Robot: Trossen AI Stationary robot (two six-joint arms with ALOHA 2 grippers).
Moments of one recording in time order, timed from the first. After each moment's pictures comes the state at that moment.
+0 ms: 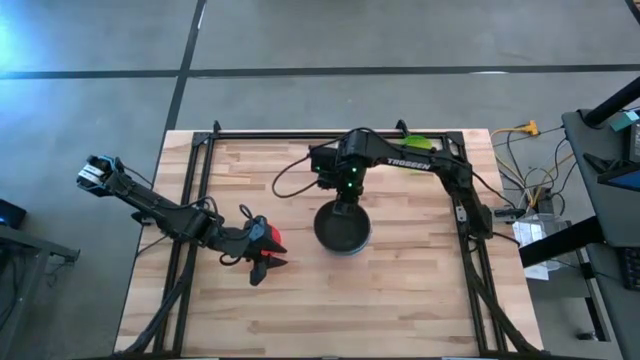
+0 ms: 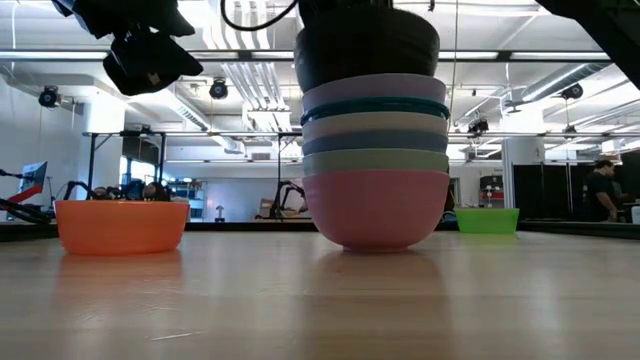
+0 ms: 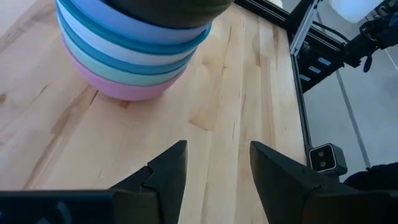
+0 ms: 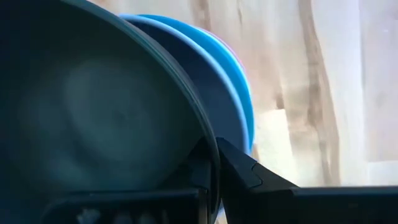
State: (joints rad) left arm -0.43 1.12 0.71 -0.14 -0.24 -0.68; right arm -0.15 2.11 2.17 -1.57 -0.24 0.10
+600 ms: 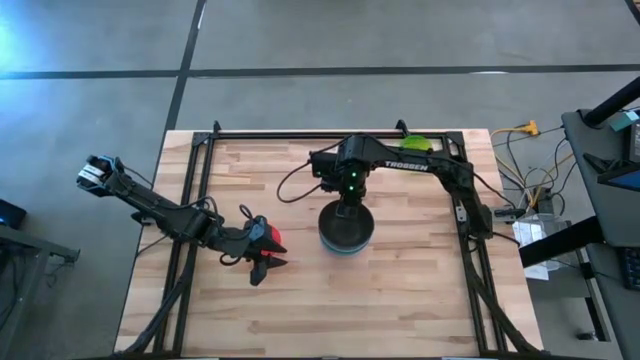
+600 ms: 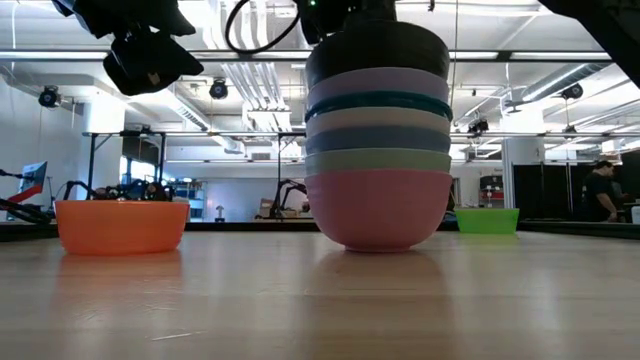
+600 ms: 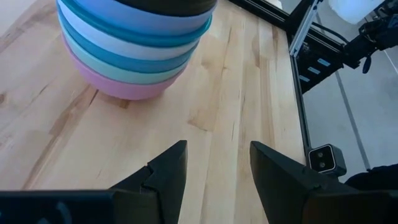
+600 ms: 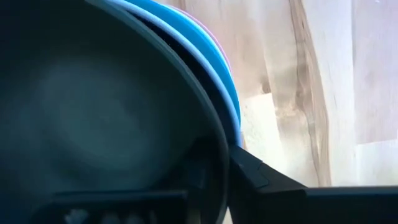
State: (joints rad) left arm -0.43 1.12 0.71 -0.13 -0.24 -0.68; right arm -0.15 2.11 2.07 -1.56 -0.18 0.12
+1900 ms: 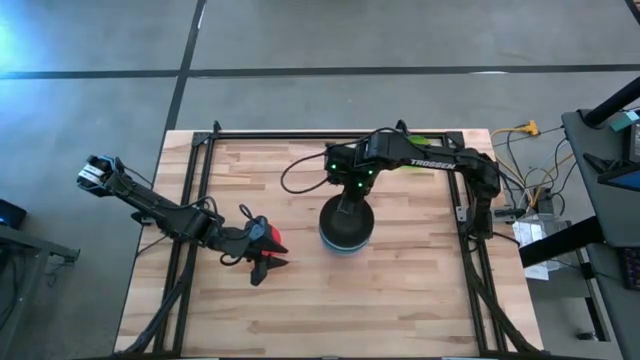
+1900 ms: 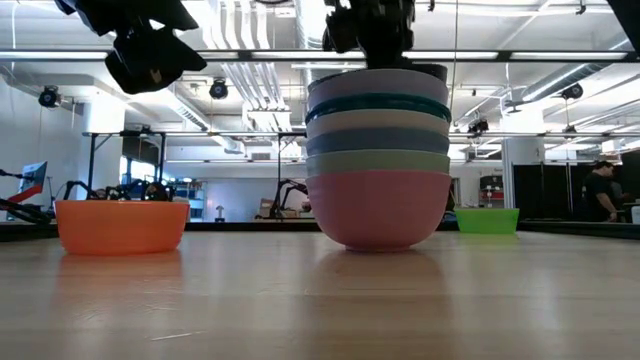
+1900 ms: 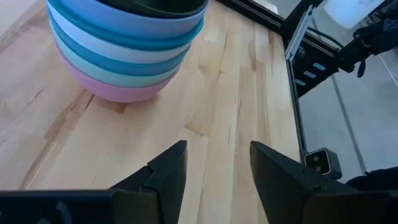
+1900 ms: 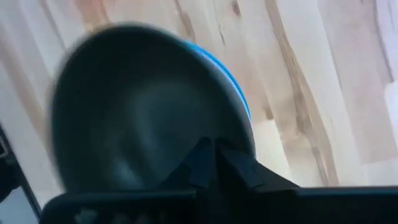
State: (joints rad) left arm -0.42 1.13 0.71 -0.11 -0.24 -0.68; right arm -0.14 1.90 1.90 -1.34 -0.17 0.21
